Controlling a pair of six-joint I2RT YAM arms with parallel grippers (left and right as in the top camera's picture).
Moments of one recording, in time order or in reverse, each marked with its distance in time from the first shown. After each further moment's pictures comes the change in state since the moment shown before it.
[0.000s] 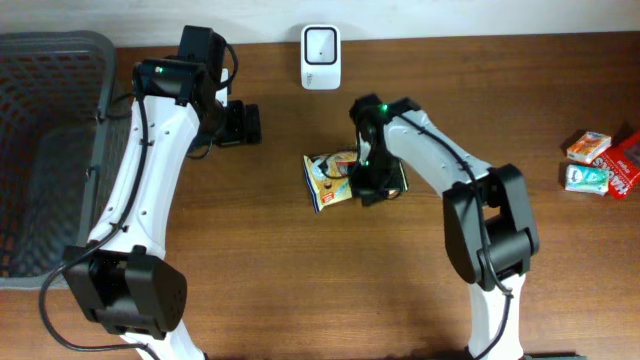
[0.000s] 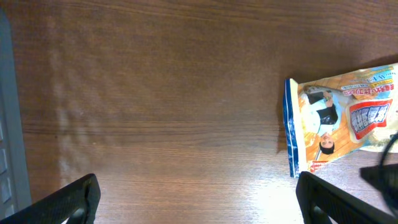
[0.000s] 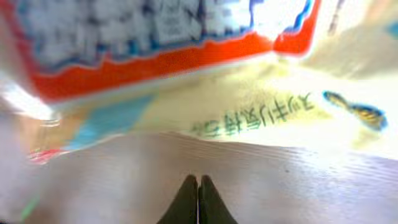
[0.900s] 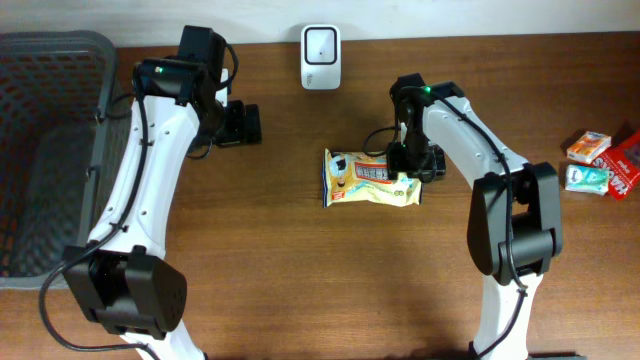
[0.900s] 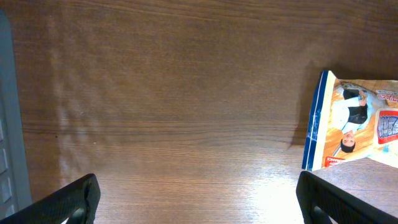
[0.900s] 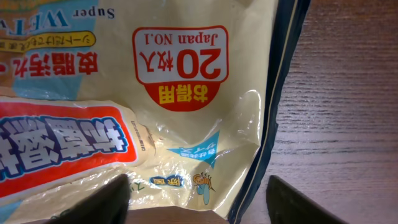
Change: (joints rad) left arm 0.000 0.000 0.000 0.000 0.000 0.000; right arm -0.163 -0.019 -0.004 0.037 0.249 -0.026
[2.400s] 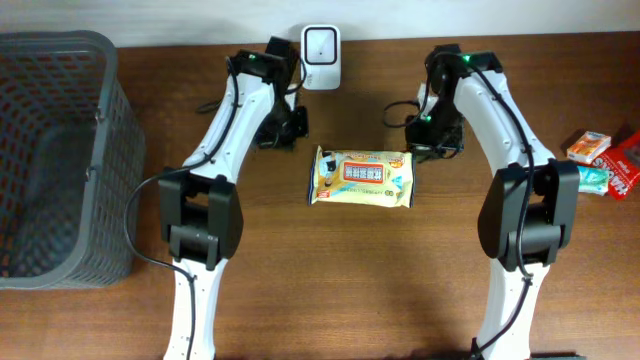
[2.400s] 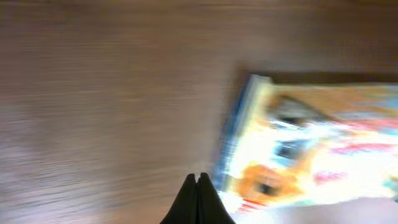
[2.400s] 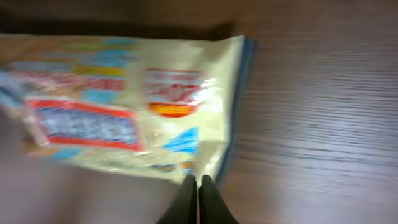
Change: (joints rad) left arm -0.158 0.504 0.354 -0.047 0.205 -0.074; right arm -0.124 0.068 0.249 -0.169 -0.251 -0.111
